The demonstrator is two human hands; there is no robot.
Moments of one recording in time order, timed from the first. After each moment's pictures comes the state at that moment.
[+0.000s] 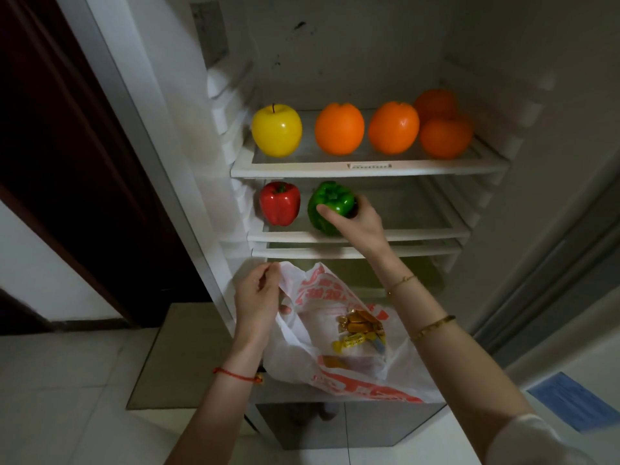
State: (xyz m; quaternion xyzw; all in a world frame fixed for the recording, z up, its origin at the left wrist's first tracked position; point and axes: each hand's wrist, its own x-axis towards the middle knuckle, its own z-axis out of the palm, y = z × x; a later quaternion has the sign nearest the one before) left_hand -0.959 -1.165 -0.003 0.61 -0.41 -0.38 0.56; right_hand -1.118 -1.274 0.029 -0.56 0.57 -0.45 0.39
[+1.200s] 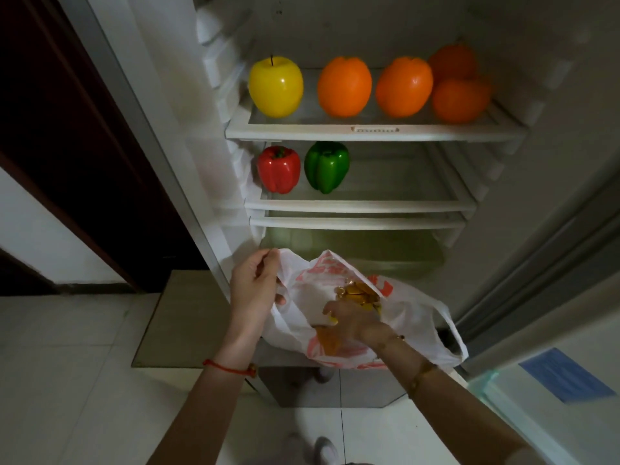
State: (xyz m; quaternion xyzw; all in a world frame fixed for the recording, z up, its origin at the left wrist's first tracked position) left_hand -0.957 -1.143 -0.021 0.63 -0.40 -0.40 0.53; right_hand -1.138 -1.187 -0.156 -0.72 0.60 0.08 0.33
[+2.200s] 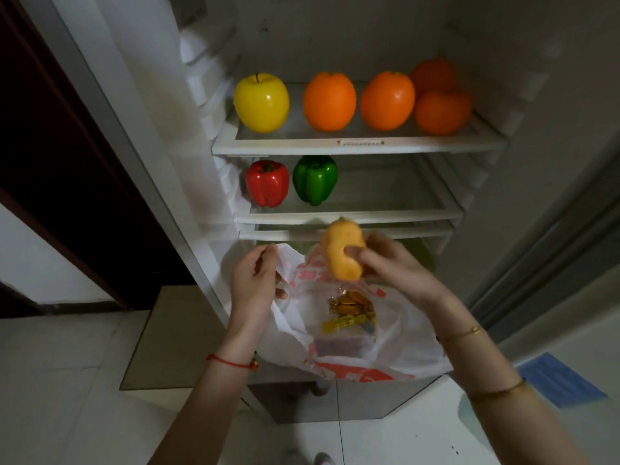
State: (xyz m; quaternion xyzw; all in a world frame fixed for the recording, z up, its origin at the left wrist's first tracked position) left_hand -0.967 -1.168 -0.014 0.61 -0.40 -0.42 0.55; right_hand -1.185 -1.200 -0.002 -0.58 0.53 -0.31 0.53
